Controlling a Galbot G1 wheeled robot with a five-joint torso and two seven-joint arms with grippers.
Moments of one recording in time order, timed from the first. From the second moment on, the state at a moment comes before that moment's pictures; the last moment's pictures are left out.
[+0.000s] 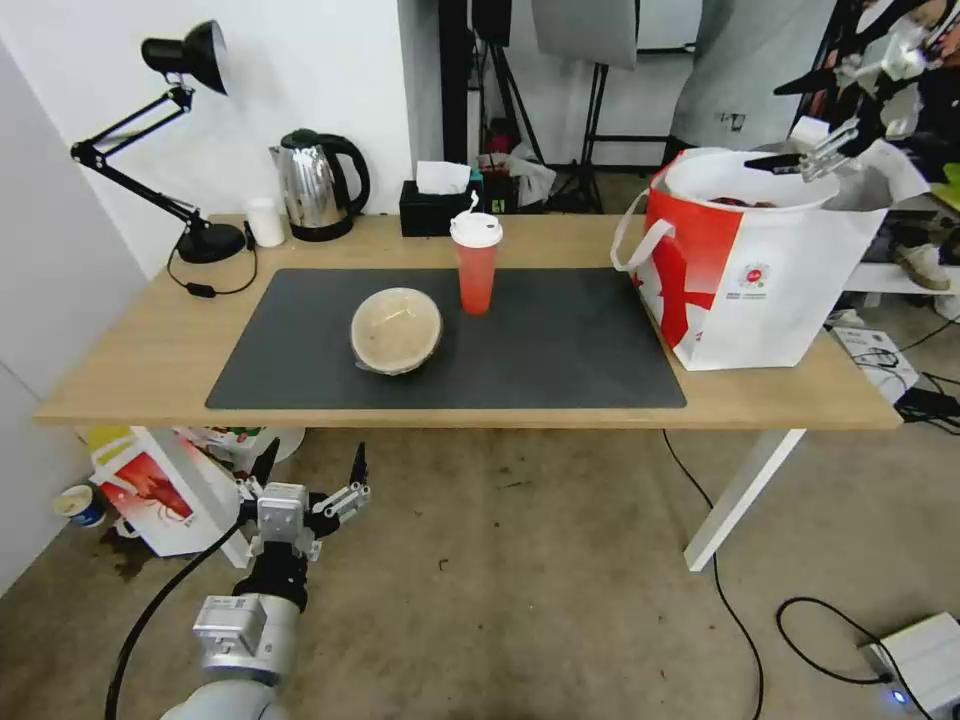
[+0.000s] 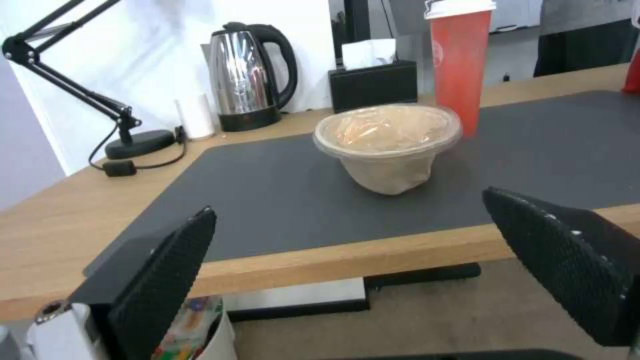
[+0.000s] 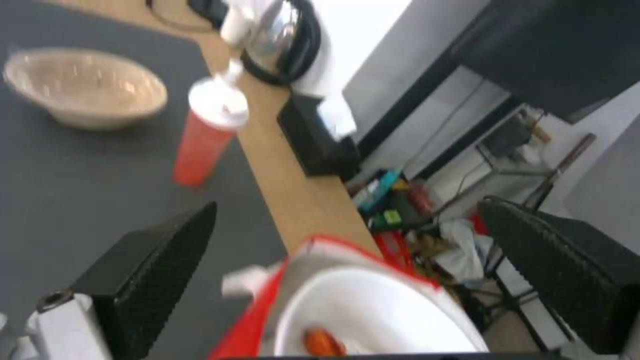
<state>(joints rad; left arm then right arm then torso) 1.80 -1.50 -0.55 -2.30 0.00 0.00 0.00 0.32 0.47 -0.32 1.27 0.61 -0.18 -1.08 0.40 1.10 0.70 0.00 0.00</state>
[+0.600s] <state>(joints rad) 1.80 -1.50 -0.55 -2.30 0.00 0.00 0.00 0.11 0.42 -0.25 1.61 0.99 -0.29 -0.60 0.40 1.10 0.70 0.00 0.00</state>
